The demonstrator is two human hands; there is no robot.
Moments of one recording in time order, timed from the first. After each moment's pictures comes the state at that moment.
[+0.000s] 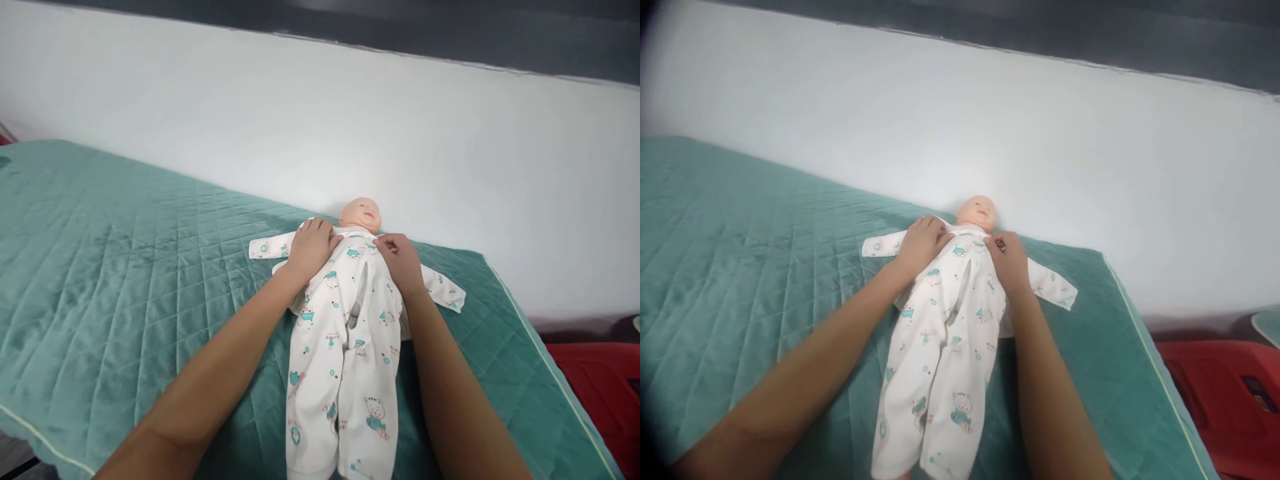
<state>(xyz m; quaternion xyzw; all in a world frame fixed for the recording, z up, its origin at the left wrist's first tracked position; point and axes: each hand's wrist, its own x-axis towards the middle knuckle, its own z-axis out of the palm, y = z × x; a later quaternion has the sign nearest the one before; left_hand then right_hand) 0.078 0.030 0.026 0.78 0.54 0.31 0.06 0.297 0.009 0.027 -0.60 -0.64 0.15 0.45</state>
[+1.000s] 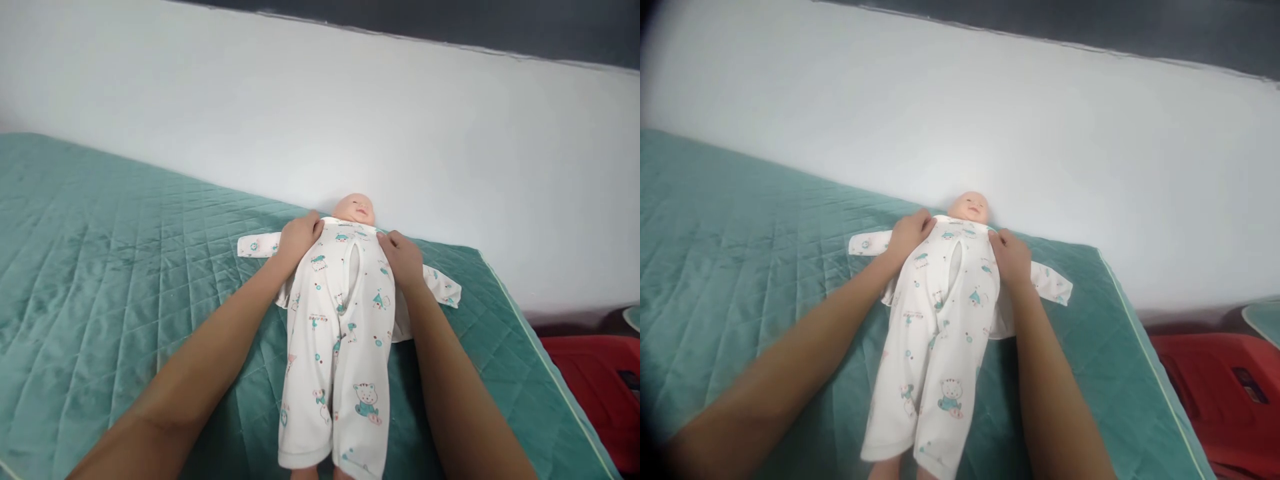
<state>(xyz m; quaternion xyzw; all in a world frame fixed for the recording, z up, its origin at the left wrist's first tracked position) 0.073 0.058 0.022 0.74 0.61 0.28 0.09 0.314 0.019 0.025 -0.70 -0.64 0.08 0.32</state>
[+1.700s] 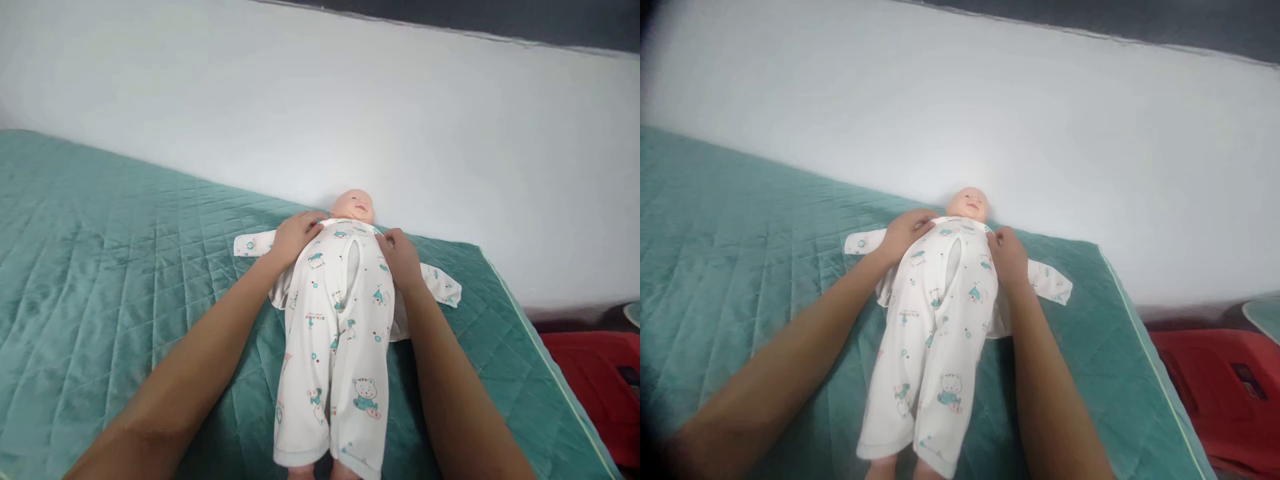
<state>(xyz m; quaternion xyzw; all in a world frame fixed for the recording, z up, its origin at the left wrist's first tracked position) 0.061 0.055 0.014 0.78 0.50 0.34 0.15 0.314 0.020 0.016 -0.70 -0.61 0.12 0.35</state>
